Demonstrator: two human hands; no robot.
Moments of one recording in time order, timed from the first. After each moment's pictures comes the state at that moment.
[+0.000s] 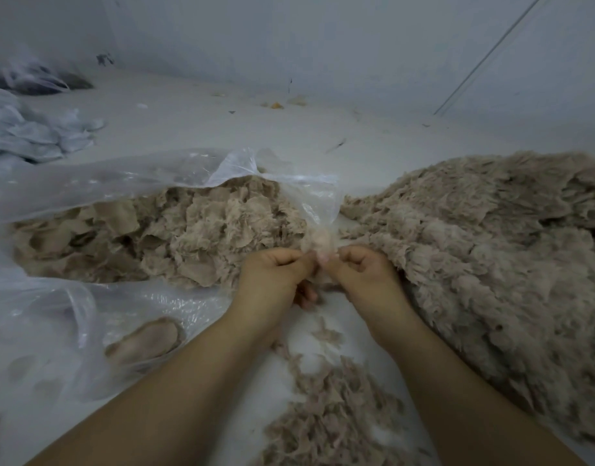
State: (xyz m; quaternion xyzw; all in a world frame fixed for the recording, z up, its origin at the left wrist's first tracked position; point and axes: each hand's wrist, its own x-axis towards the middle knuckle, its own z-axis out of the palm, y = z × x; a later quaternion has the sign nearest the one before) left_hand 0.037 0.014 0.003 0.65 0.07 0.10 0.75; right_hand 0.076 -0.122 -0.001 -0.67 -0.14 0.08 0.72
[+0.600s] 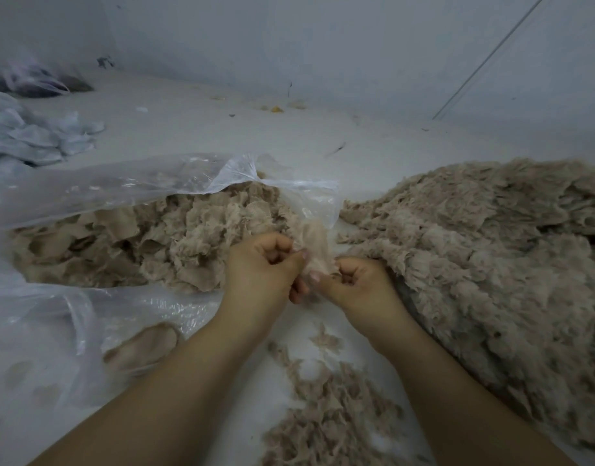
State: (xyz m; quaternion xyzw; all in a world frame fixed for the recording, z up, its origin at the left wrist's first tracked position) left_hand 0.037 0.020 0.016 0.68 0.07 0.21 0.70; right_hand 0.075 -0.122 -0.006 -0.70 -0.18 0.08 0.68
